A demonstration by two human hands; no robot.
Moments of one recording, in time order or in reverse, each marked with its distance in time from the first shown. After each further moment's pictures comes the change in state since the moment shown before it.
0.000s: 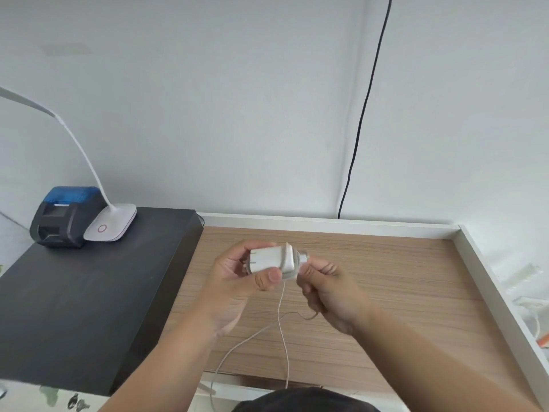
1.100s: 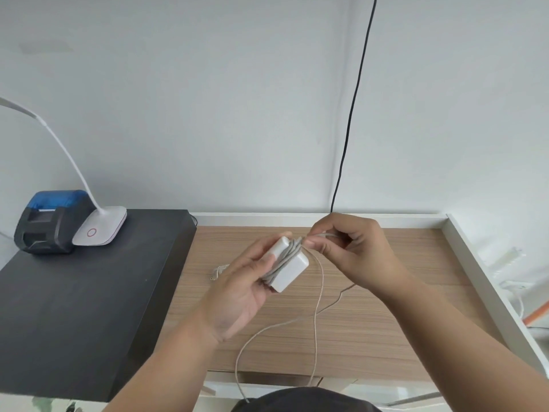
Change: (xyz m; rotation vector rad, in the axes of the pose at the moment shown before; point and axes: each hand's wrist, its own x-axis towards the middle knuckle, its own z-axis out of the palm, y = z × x) left_hand -0.004 -0.002 0.003 -0.164 -0.263 -0.175; right_hand -0.015 -0.063 -0.012 -0.700 0.109 -0.703
